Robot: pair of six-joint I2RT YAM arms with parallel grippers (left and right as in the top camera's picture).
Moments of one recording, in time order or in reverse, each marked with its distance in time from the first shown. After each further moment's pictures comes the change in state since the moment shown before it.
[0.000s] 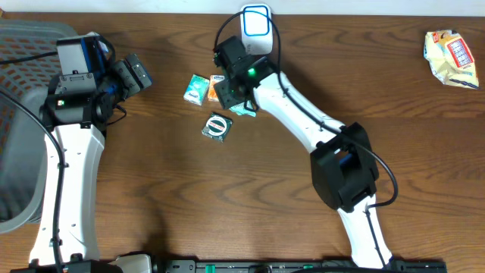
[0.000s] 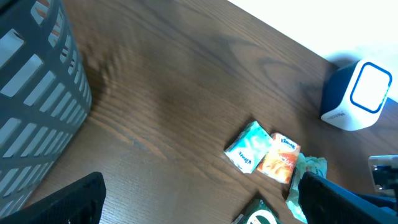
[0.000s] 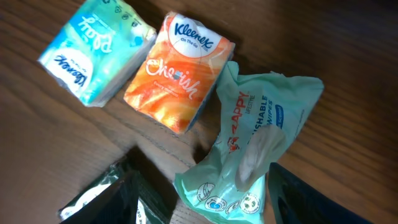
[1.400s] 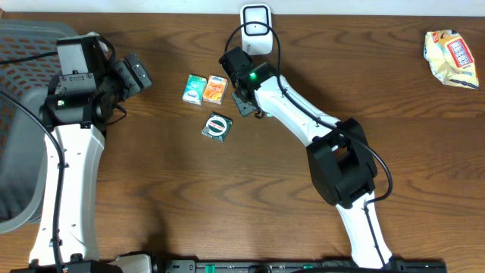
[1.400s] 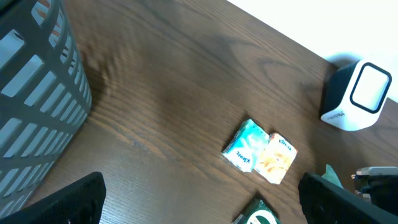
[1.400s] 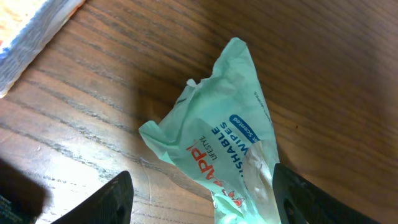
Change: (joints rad) left arm 0.000 0.000 0.000 0.000 0.000 0.000; right arm -0.029 0.030 -0.061 -0.071 0.222 -0.082
